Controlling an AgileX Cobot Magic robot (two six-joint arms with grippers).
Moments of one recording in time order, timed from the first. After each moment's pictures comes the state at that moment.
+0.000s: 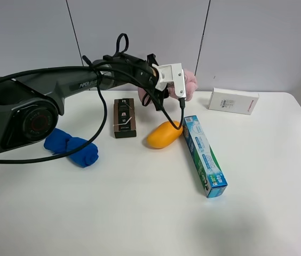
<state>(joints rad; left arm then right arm) -0.59 2.49 -2.07 -0.02 0.31 0.98 0.01 0.00 -0.50 0.02 1.06 -0.09</state>
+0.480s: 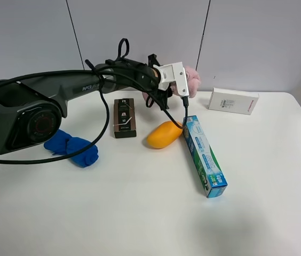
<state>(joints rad) -0.59 2.52 -2.07 -0.09 0.21 0.98 0.01 0.00 -0.50 0.02 1.06 -0.09</state>
